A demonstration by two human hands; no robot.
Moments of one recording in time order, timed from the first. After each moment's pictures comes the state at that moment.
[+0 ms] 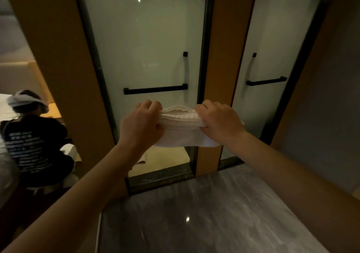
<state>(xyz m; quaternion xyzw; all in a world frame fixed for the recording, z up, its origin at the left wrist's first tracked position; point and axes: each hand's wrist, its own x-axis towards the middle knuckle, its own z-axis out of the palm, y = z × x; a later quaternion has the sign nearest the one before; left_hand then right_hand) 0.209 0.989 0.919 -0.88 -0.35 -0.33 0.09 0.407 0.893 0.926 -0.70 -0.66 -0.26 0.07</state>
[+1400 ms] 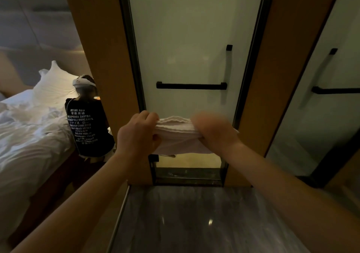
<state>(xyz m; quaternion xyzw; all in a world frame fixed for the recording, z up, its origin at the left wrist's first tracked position) 0.254 1.036 0.874 -0.82 -0.48 -0.27 0.15 0.476 1.004 0.874 -0.59 -0.77 -0.22 0.09</state>
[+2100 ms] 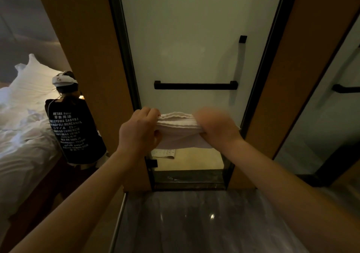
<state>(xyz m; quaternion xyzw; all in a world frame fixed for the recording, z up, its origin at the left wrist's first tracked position) 0.256 1.201 0.851 -0.83 -0.47 -0.26 0.12 0.474 1.162 0.850 -0.62 -0.75 -0.20 0.12</state>
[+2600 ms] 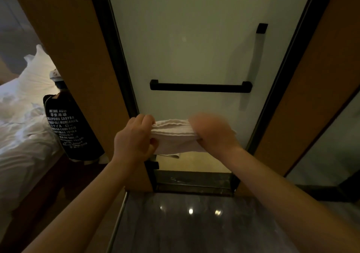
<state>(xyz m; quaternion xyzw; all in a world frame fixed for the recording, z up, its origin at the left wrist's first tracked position) 0.316 1.292 0.813 -0.81 -0.53 -0.22 0.10 0.538 1.274 0.810 -0.59 -0.79 -0.16 0.11</state>
